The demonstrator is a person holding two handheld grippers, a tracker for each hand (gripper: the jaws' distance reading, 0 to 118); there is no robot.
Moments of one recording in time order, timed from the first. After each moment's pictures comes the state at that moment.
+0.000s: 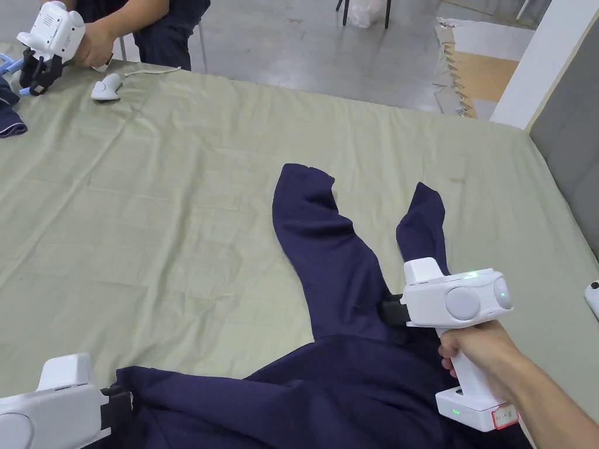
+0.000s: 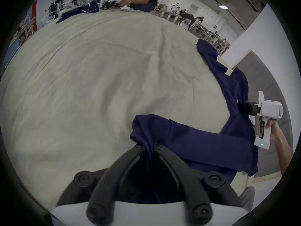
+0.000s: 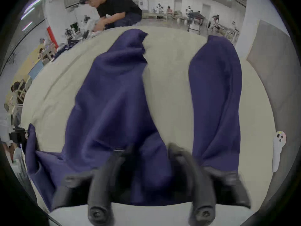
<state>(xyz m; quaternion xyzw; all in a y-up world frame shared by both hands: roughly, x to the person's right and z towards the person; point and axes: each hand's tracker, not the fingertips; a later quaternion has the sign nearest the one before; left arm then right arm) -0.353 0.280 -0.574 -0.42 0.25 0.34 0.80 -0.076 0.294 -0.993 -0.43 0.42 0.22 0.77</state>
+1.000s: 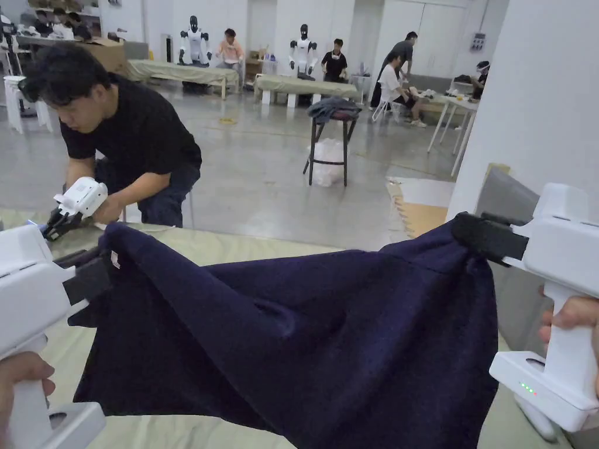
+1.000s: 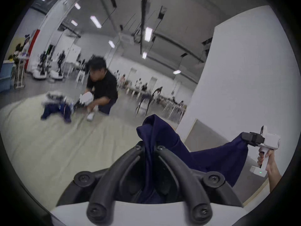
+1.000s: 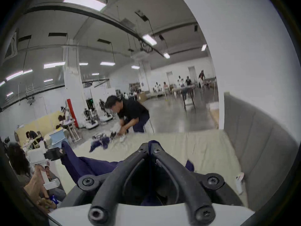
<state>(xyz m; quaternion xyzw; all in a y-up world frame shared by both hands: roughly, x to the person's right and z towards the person) -0.352 0.598 -0.556 -0.02 0.19 0.21 0.96 0.100 0.683 -0.905 -0.12 0.44 -0.06 0.89</state>
